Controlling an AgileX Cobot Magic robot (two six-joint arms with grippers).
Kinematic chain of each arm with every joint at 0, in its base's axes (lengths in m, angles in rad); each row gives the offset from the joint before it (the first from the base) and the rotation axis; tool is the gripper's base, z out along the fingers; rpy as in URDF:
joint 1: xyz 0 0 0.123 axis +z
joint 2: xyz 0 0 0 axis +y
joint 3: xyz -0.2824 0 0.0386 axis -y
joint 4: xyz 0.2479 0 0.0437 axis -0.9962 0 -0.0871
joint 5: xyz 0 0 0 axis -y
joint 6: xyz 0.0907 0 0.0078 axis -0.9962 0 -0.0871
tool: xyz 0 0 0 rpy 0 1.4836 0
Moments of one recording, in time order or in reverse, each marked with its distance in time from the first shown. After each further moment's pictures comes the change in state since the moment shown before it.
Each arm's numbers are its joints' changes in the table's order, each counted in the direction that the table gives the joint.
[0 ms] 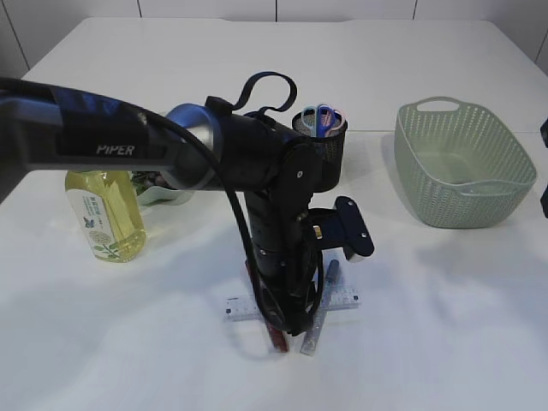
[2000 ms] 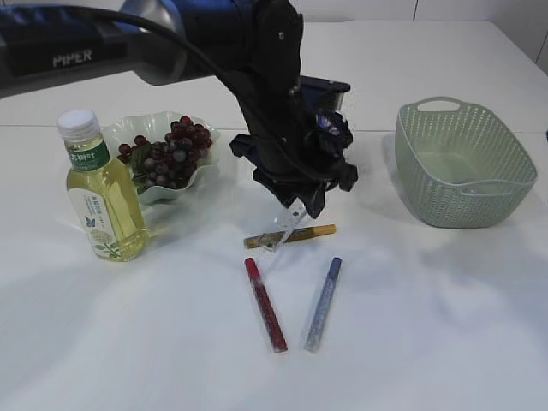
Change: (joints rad) left arm 0.091 -0.014 0.343 0.067 -0.195 0.711; right arm 0.000 0.000 0.000 0.034 0.000 0.022
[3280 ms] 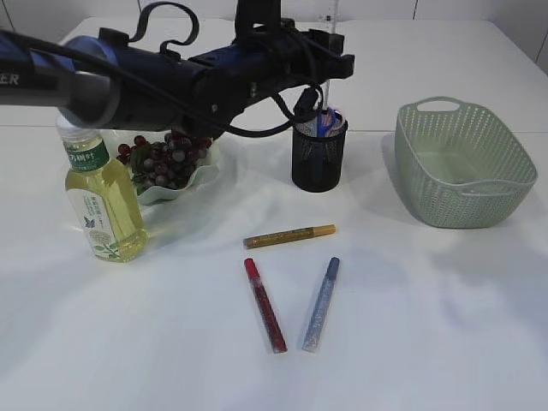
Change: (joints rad) left arm 0.073 -0.137 -0.435 -0.059 1.498 -0.006; right arm 0.000 0.000 0.000 0.073 0.000 0.004
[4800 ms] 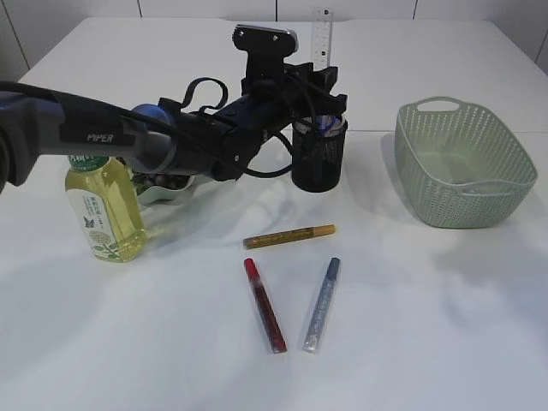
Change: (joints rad) left arm 0.046 0.263 0.154 -0.025 0.214 -0.004; right arm 0.000 0.000 0.000 0.015 0.000 0.002
